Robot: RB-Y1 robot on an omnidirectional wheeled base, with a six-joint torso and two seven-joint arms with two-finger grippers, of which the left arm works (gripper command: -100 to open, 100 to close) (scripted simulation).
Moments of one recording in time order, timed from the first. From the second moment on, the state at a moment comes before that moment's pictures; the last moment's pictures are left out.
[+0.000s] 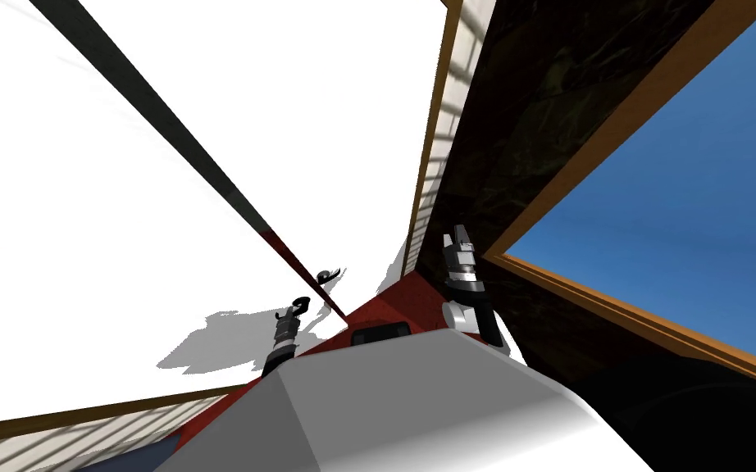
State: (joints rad) arm 0.22 0.26 0.20 -0.85 0.11 -0.86 0.23
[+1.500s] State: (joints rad) arm 0.31 0.34 0.11 -0.84 0.05 -0.96 0.34
